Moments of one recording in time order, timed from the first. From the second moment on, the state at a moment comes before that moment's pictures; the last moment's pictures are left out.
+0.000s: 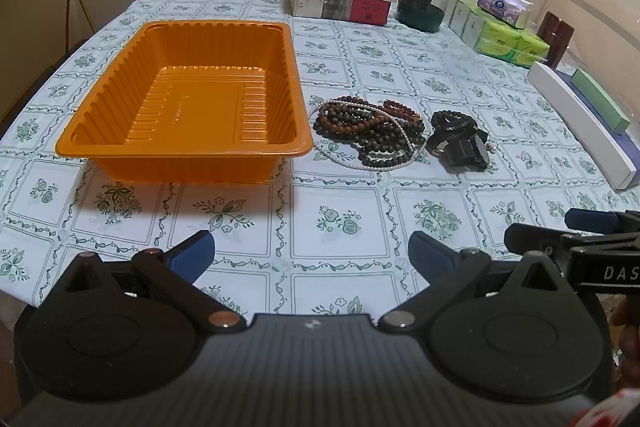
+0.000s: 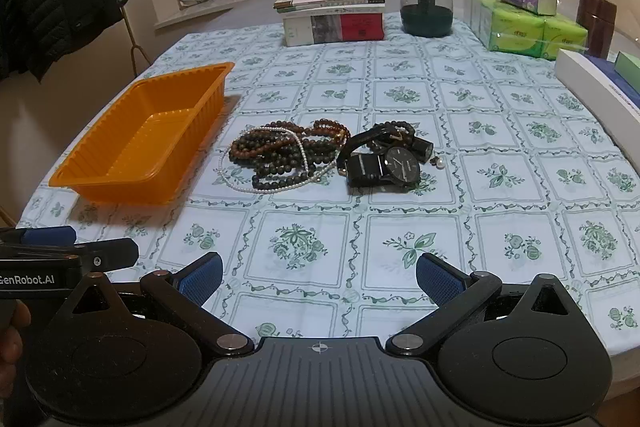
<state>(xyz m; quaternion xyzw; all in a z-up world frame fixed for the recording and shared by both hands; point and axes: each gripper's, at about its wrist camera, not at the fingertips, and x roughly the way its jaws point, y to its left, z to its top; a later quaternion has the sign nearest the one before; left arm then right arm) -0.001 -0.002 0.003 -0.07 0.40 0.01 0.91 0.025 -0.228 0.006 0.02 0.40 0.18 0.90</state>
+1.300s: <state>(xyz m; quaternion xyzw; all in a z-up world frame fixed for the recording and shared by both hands) 0.004 -0.005 0.004 -0.07 0.40 -0.01 0.91 0.029 -0.231 0.007 0.02 0.40 0.18 0.90</state>
